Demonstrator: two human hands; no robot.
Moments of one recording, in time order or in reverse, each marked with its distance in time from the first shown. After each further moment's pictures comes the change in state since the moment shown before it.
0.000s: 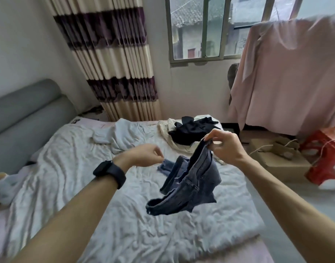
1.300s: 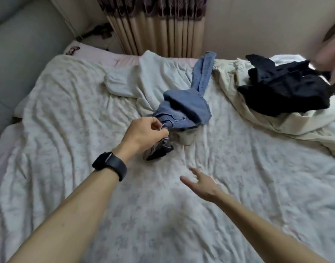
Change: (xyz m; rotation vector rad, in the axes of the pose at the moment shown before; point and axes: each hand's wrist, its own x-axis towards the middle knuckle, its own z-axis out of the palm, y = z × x) left_hand 0.373 -0.493 0.010 -0.409 0.361 -0.236; right_hand 0.160 0.220 0.601 -0.192 -0.811 0.691
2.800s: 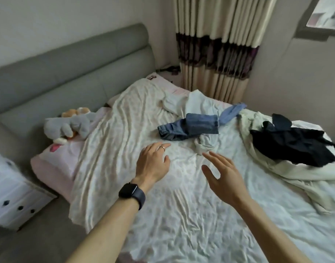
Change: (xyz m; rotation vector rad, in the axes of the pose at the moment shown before) left_hand -0.381 0.126 -0.019 0.266 0.429 -0.072; right_hand -0.365 -0.019 -0.114 -0.313 0.421 -0.785
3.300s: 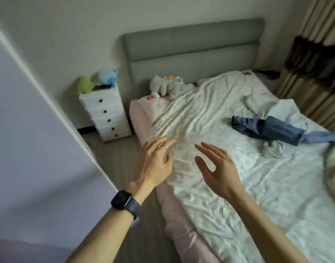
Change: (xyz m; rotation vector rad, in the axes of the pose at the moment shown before) left_hand -0.343 -0.046 -0.086 -0.001 0.481 -0.425; right_hand -0.169 -0.168 0.063 0.286 -0.307 -0.568
